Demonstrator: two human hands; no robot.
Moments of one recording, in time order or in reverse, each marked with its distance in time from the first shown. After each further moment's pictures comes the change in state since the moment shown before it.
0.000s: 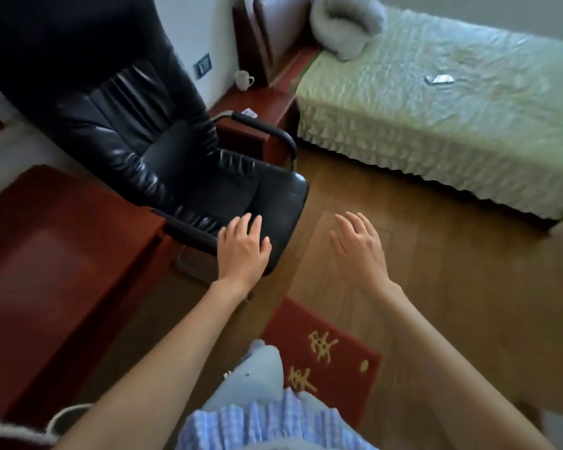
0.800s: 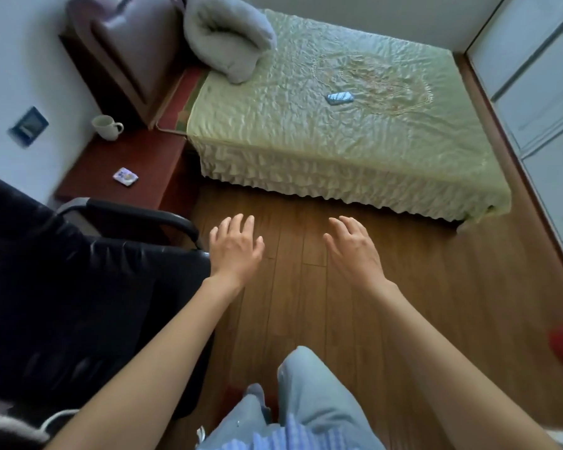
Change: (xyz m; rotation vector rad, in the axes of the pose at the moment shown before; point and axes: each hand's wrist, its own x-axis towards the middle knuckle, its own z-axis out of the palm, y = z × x) left_hand 0.397 0.172 0.109 -0.079 -0.170 0.236; right_hand 0.322 0.199 -0.059 -0.066 -0.013 0.337
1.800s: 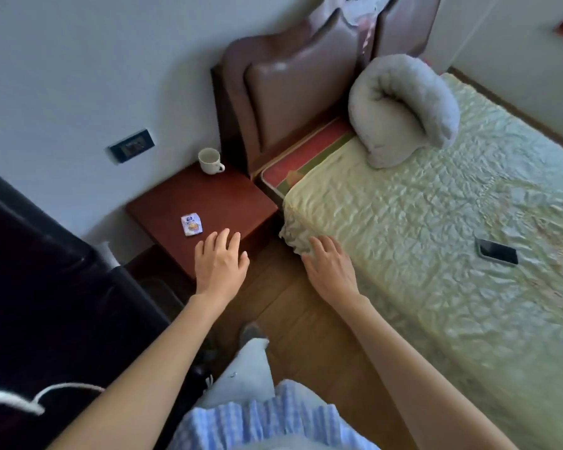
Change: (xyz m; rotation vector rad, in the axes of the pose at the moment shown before) left_hand 0.389 -0.184 0.001 0.104 0.187 -0.648; right_hand 0.533 -0.189 0.112 -0.151 -0.334 -0.653
